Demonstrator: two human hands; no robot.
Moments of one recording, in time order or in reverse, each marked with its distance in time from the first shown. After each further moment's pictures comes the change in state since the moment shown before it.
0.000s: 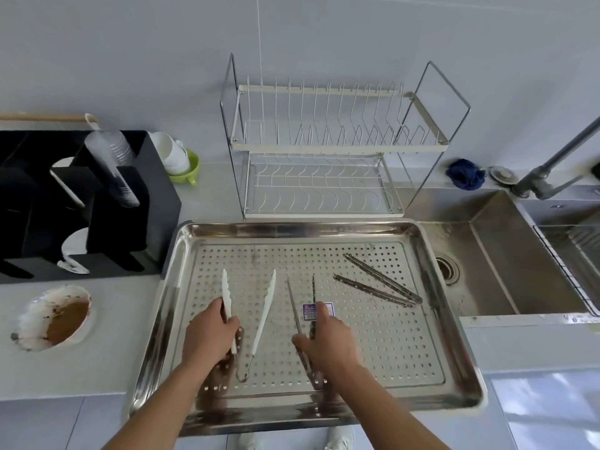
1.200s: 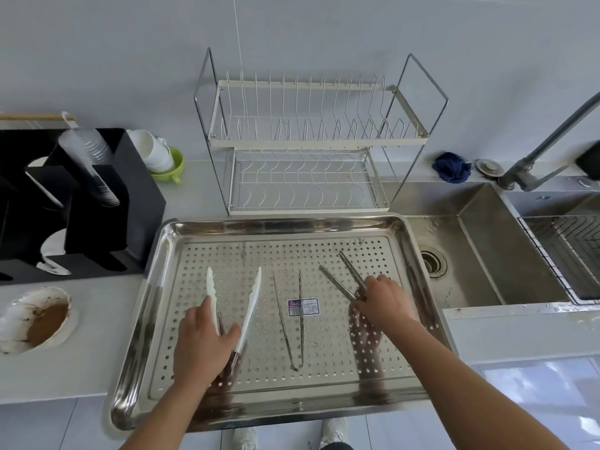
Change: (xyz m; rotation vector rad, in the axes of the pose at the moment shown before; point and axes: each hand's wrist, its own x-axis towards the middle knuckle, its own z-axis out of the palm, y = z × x) left_hand -0.035 0.011 0.015 0.108 0.114 0.052; right_hand 0.051 0.098 -0.092 -0.321 0.071 0.034
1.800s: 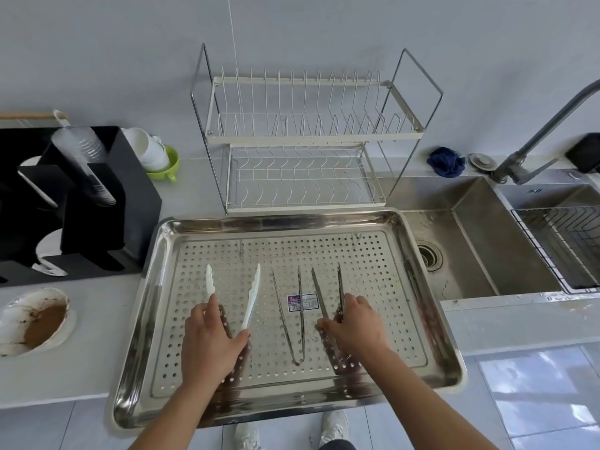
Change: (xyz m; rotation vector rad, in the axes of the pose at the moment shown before) left_hand -0.004 0.002 0.010 0.082 0.001 0.037; right_hand -0.053 -0.051 0.027 0.222 -0.063 0.094
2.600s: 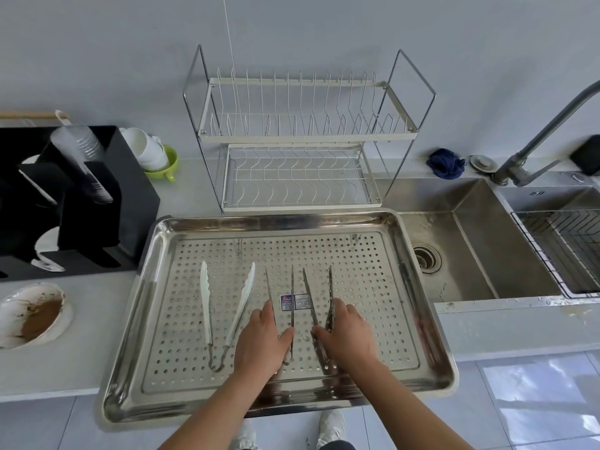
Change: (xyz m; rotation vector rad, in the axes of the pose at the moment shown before) left_hand -0.022 0.083 0.039 -0.032 -0.183 0.139; right_hand -0.009 0.010 0.018 0.074 0.055 -0.087
